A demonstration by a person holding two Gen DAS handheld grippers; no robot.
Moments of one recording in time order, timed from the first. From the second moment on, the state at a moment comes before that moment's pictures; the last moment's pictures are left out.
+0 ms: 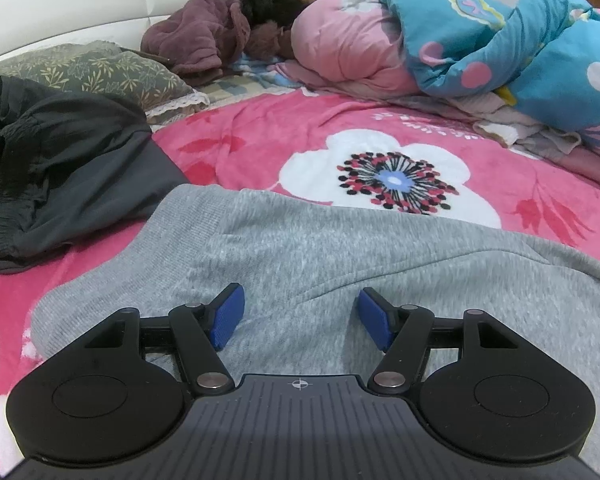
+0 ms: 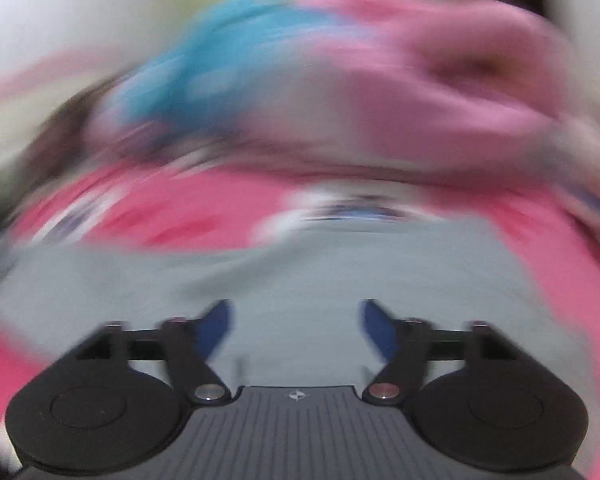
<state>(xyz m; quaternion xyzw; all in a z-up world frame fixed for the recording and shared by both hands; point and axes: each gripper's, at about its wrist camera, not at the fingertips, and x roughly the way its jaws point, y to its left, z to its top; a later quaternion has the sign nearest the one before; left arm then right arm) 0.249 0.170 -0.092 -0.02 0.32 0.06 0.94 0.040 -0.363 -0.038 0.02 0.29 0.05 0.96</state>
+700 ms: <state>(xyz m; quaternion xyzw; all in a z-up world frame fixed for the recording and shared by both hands) 0.248 0.172 -0.092 -0.03 0.32 0.06 0.94 0.005 -0.175 -0.067 -0.07 0.42 0.32 0.85</state>
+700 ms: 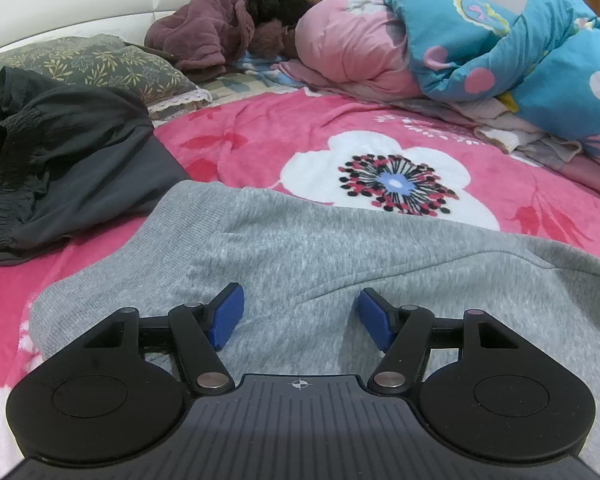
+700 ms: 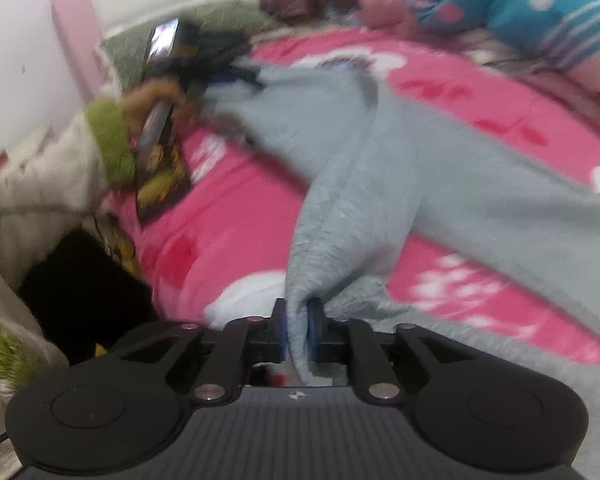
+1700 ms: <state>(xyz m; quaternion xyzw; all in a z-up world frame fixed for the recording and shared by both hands) 0.246 0.172 -0.093 -0.02 0.32 0.06 0.95 -0.059 -0.374 -0.046 0.20 0.46 0.02 0.86</state>
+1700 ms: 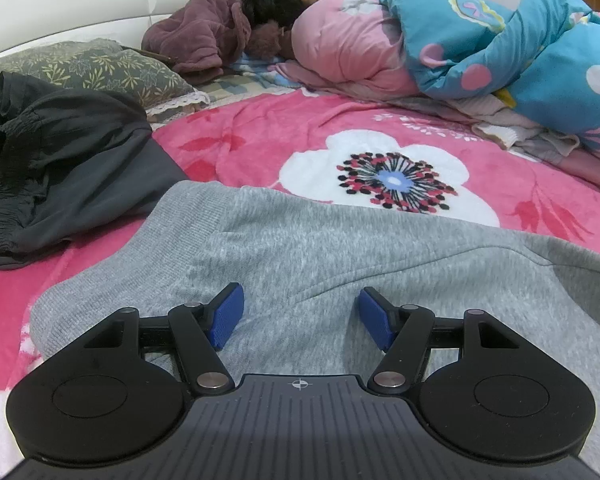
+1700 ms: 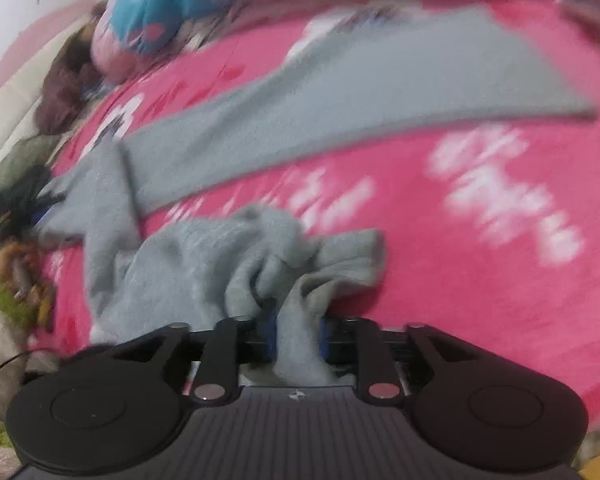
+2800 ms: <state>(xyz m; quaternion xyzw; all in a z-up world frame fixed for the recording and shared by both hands) 0.246 0.174 -0.095 -0.03 0.32 0.05 0.95 -0.044 -0.539 -0.092 0.40 0.25 -0.32 0.82</state>
